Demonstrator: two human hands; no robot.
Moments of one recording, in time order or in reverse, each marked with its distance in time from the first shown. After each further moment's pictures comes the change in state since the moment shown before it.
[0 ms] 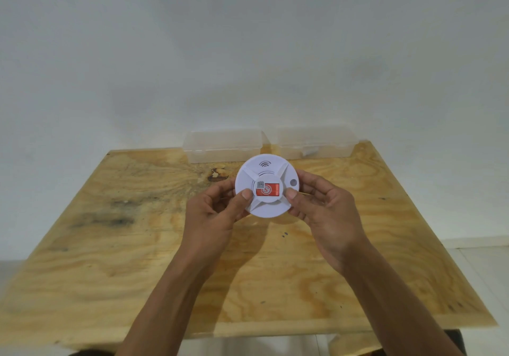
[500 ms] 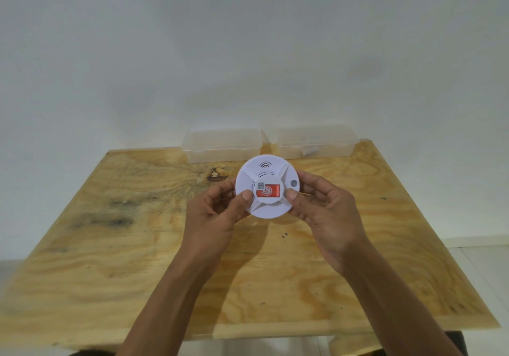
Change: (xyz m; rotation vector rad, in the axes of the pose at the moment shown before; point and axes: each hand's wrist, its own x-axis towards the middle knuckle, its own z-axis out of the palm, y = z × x) left_hand 0.000 0.000 0.002 0.011 0.007 0.005; right_hand 0.002 0.002 -0.002 -0.010 0.000 0.006
